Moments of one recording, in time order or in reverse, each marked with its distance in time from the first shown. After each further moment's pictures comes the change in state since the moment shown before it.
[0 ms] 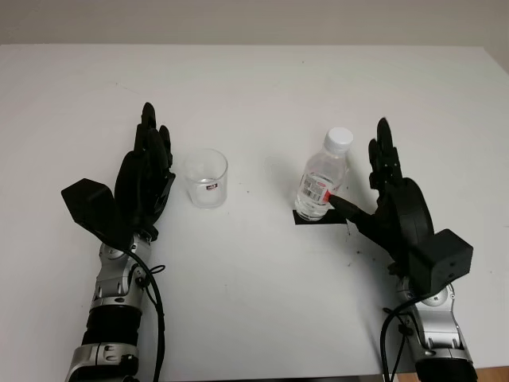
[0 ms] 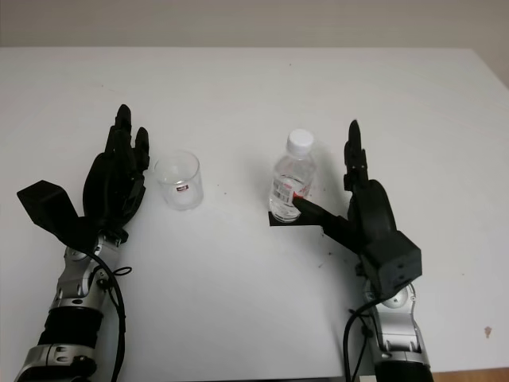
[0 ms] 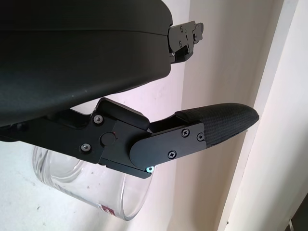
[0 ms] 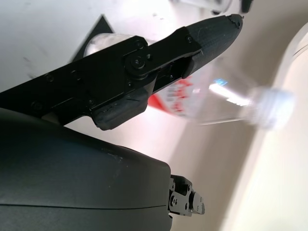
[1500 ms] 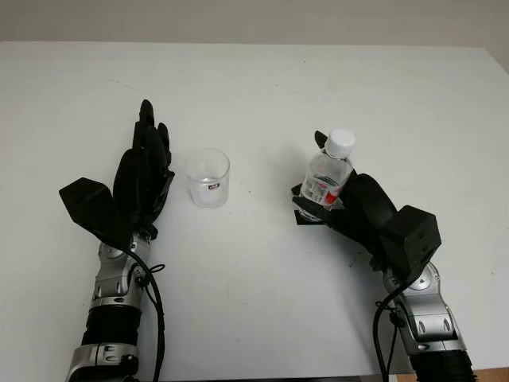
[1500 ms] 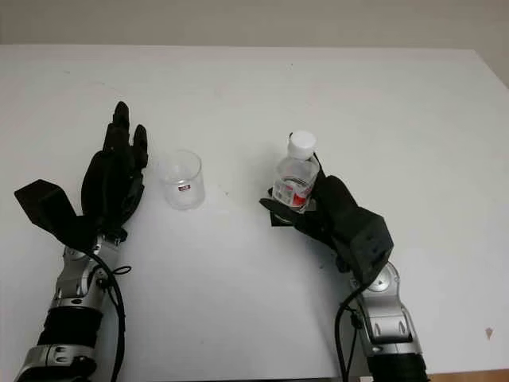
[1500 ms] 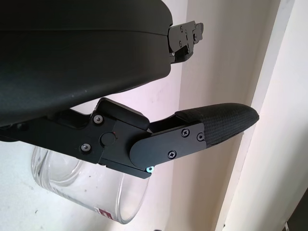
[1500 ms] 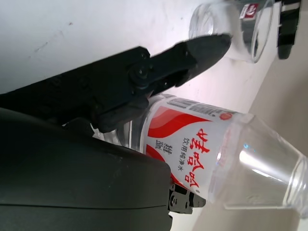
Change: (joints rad) left arm 0.004 -0.001 0.001 -0.030 0.002 0.011 0.009; right arm -0.038 0.005 0.100 -0.005 -0.067 0.271 0.061
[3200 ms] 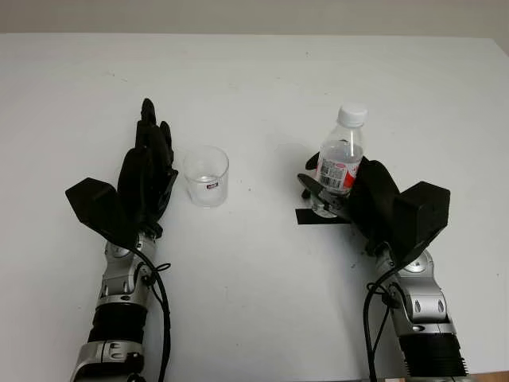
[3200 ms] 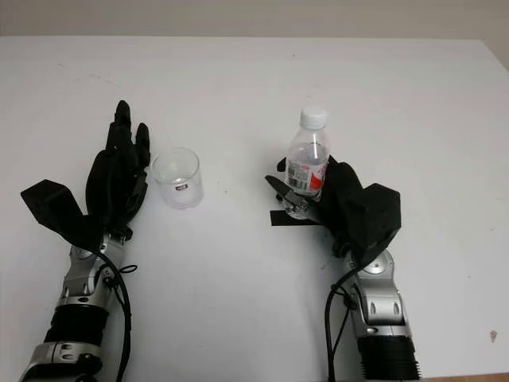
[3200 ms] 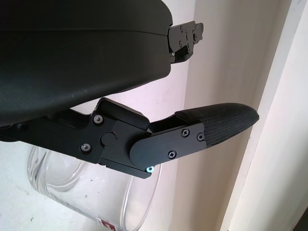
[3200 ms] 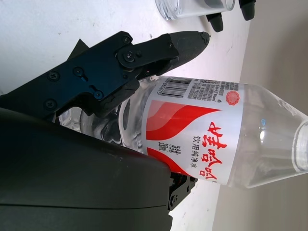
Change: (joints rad) left arm -0.014 -0.020 -0.005 0.026 0.012 -0.034 0.020; right arm -0.091 0.066 -0.053 0.020 0.166 0.132 -0.033
